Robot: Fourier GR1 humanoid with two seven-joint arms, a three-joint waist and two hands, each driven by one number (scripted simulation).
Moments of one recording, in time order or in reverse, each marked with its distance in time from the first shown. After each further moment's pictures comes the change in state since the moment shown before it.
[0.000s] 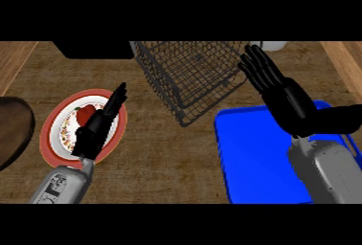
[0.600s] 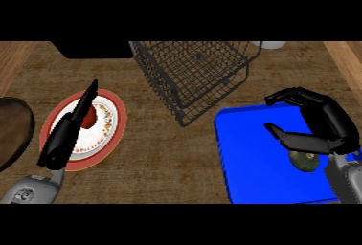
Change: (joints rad) left arm 0.082 0.137 0.045 -0.123 -0.124 0.035 -0.080; right arm 0.177 -0.133 -0.094 -0.011 0.108 0.066 -0.110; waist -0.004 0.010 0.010
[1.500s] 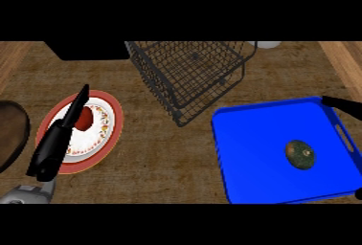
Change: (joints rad) left arm 0.069 0.002 0.038 -0.070 -0.041 -0.009 0.005; right arm 0.161 -0.562 -0.046 -0.278 0.334 0.261 0.293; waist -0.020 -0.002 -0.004
